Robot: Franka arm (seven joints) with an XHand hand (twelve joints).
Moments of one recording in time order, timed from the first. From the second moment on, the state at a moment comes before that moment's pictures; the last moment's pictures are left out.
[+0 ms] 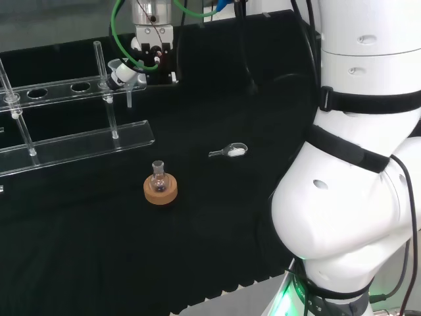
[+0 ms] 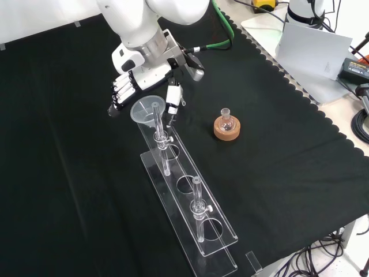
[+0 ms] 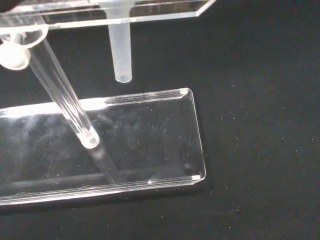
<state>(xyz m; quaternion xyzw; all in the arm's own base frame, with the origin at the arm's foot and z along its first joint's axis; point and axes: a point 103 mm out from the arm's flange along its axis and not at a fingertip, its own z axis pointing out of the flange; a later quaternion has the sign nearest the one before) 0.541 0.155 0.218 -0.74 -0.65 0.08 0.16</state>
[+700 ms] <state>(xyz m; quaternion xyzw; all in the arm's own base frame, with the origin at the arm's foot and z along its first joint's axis) 0.531 0.152 0.223 -0.77 -0.62 -0.02 0.16</state>
